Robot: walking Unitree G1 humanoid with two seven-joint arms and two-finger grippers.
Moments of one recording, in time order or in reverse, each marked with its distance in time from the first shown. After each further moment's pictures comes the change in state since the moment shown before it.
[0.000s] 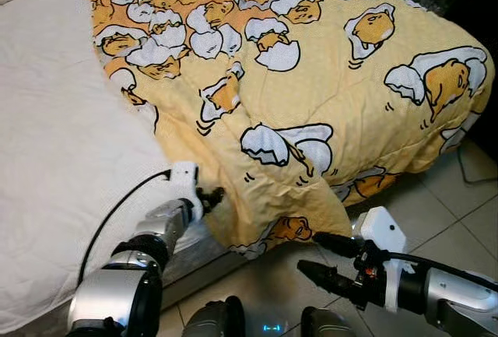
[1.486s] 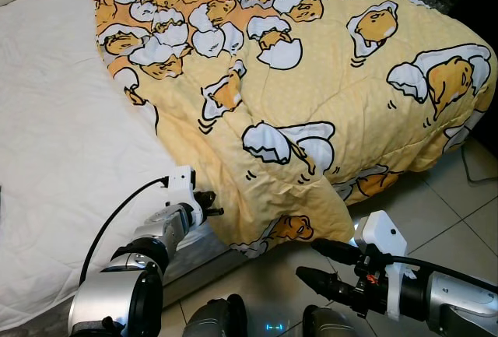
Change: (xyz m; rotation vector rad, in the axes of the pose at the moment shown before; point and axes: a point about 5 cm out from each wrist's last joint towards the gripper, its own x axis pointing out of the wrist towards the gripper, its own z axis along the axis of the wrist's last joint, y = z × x) left arm -0.002 0.006 -0.008 -0.127 0.011 0.033; right arm -0.002 0.005 -0.002 0.042 0.006 0.036
